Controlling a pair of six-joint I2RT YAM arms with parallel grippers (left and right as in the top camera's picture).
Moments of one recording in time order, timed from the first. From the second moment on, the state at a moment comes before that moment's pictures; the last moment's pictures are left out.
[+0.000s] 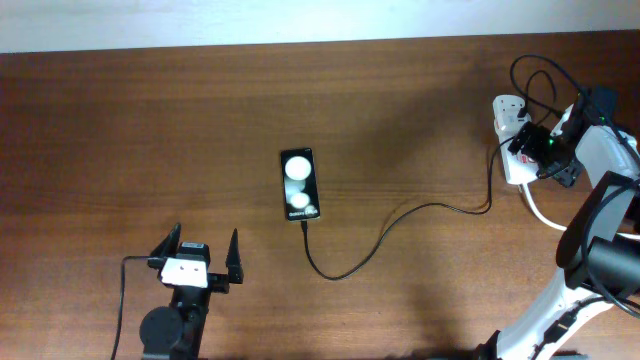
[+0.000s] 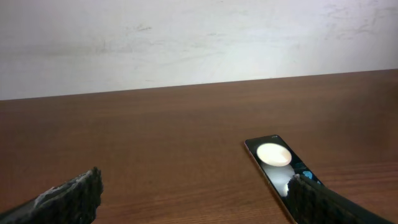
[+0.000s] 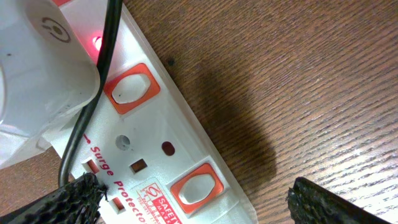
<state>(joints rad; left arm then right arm) -0.10 0.02 0.01 -0.08 0.02 0.05 -0.44 2.07 1.46 -0.64 -0.11 0.20</state>
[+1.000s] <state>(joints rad) -0.10 0.02 0.01 -0.08 0.02 0.05 -0.44 1.70 1.45 -0.65 -0.10 0.20</state>
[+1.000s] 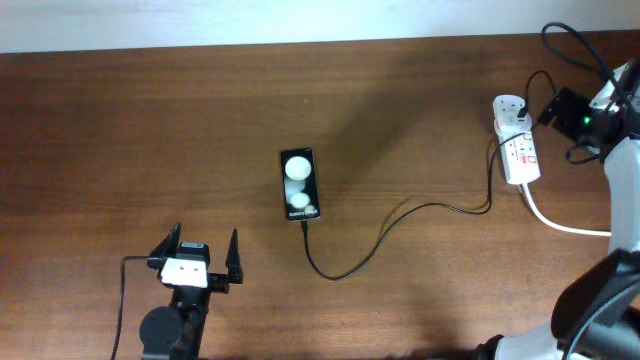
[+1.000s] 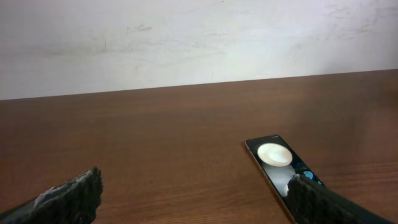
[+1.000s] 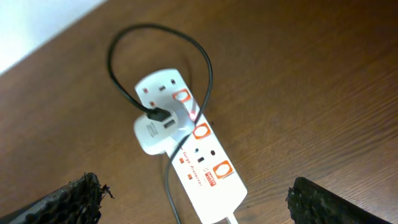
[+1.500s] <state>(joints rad) -0.10 0.01 0.01 -0.08 0.02 0.05 -0.18 1.49 1.45 -0.65 -0.10 0.20</state>
